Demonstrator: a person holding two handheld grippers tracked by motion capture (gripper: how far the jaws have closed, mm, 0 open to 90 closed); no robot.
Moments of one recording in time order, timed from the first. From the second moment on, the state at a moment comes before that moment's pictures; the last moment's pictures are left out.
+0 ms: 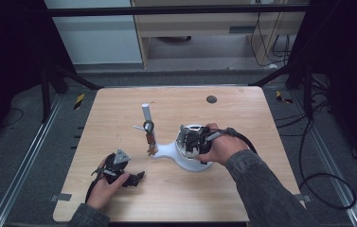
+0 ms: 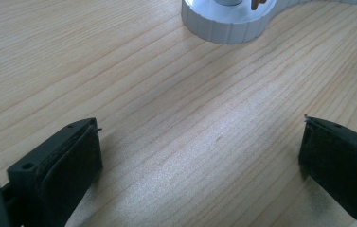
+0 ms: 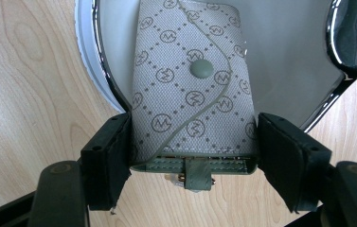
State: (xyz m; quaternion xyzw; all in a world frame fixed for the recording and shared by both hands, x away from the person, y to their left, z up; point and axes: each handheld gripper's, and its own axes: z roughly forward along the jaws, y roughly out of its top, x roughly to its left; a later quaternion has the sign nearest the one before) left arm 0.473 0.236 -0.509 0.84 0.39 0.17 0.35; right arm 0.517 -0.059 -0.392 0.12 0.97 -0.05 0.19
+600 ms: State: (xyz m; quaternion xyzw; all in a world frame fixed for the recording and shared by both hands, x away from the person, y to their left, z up) left arm 0.473 0.236 -0.509 0.84 0.39 0.17 0.35; right arm 0.513 -0.060 -0.387 0.12 0.97 -0.04 0.19
